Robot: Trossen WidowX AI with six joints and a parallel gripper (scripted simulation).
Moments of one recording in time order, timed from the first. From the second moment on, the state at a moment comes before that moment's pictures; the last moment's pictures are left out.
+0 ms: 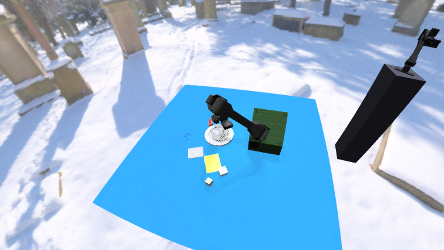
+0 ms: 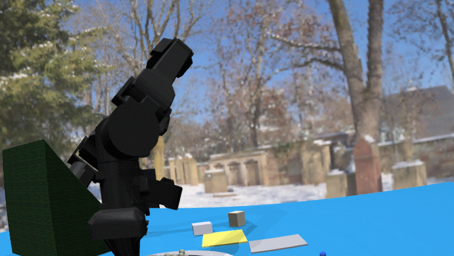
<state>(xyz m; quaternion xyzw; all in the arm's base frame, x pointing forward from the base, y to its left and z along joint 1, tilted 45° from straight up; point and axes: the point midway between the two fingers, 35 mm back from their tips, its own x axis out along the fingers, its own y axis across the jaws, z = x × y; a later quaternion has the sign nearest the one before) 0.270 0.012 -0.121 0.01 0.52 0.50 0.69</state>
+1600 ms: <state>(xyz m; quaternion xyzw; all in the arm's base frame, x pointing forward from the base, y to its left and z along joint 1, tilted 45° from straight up) 0.269 0.010 -0.097 -0.15 0.39 0.61 0.67</state>
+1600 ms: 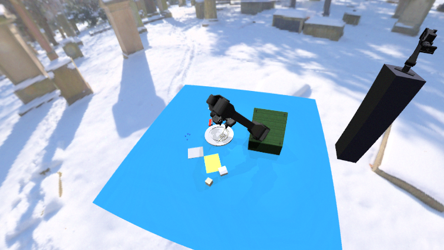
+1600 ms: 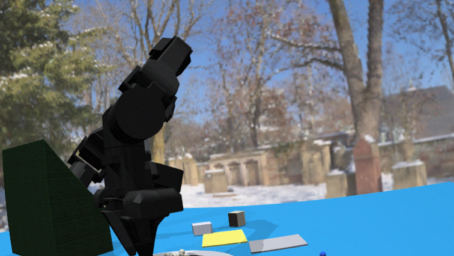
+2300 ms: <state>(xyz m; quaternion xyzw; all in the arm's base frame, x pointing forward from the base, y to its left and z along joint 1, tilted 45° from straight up) 0.269 0.014 -0.085 -0.27 0.27 0.67 0.63</state>
